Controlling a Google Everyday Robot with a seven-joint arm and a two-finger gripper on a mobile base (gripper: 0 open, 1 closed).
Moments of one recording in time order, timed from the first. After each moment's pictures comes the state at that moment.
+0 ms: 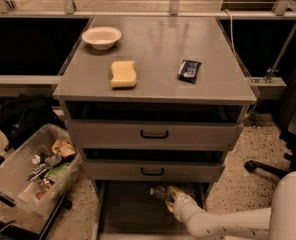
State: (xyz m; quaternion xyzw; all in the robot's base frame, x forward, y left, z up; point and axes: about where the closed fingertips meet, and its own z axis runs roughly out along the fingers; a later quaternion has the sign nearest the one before) arm 0.555 -0.121 0.316 -0.59 0.68 -0.13 0.43
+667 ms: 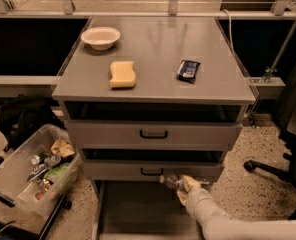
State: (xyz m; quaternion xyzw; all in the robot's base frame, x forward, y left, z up) arm 0.534 -0.155 0.443 -0.56 0.66 -0.19 0.46
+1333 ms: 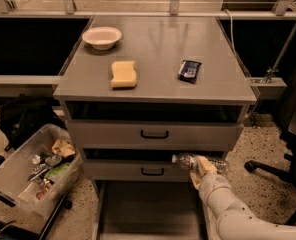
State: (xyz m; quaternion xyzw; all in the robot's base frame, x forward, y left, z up) arm 0.540 -0.195 0.570 -0.53 0.63 -0.28 0.50
